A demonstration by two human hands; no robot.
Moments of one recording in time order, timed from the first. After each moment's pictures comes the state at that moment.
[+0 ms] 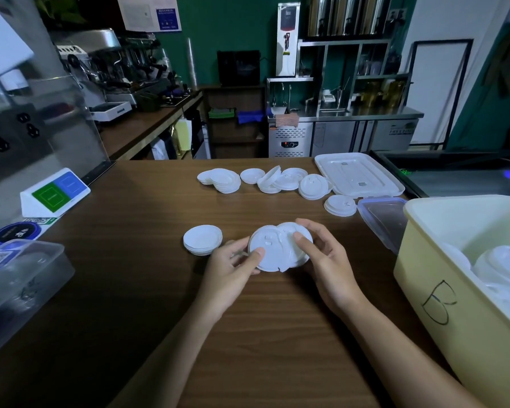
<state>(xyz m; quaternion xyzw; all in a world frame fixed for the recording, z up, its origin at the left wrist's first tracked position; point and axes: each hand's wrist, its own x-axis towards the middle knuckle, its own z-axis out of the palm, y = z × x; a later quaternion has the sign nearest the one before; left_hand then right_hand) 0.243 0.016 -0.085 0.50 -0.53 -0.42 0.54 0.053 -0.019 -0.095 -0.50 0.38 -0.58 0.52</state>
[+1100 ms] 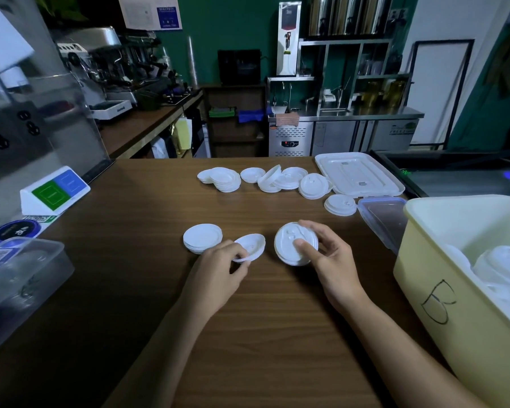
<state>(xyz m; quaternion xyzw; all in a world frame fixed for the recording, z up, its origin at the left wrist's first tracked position) 0.272 0.010 -0.091 0.59 -0.72 -0.06 0.36 0.043 -0.024 -0.099 -0.53 0.40 -0.58 0.46</state>
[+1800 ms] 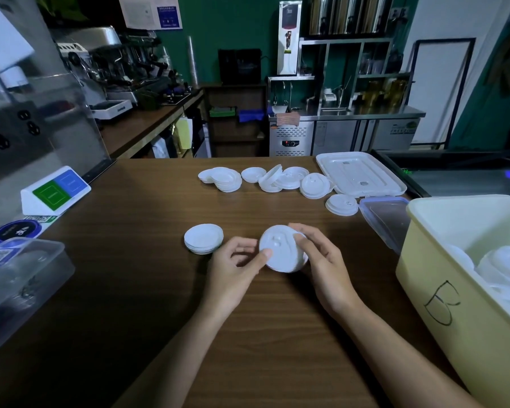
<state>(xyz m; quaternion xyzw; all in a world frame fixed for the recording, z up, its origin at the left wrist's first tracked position) 0.237 0.012 -0.093 0.54 -0.50 -0.38 0.56 0.058 -0.014 -0.097 -0.53 0.38 -0.56 0.51</state>
